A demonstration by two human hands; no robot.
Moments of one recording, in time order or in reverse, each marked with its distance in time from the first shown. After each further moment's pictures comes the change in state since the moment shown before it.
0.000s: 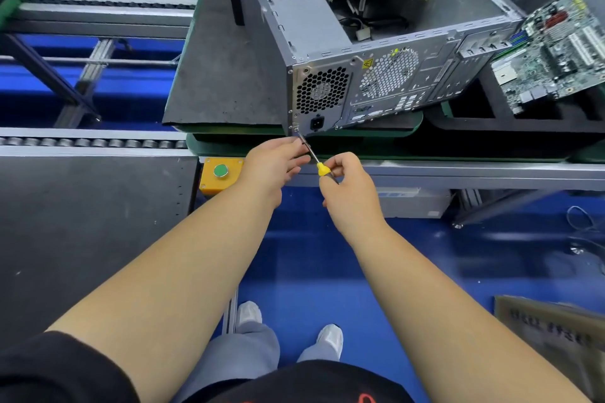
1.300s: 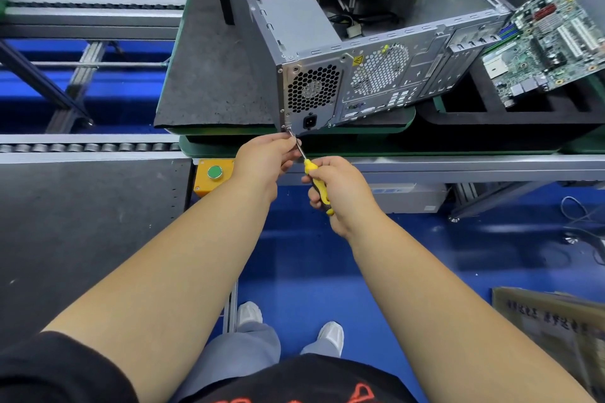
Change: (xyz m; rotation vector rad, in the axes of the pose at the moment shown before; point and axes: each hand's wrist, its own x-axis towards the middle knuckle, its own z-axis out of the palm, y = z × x) left_hand 0.009 0.004 0.002 0.013 0.046 0.029; right_hand 0.003 -0.018 0.000 0.485 -0.159 0.371
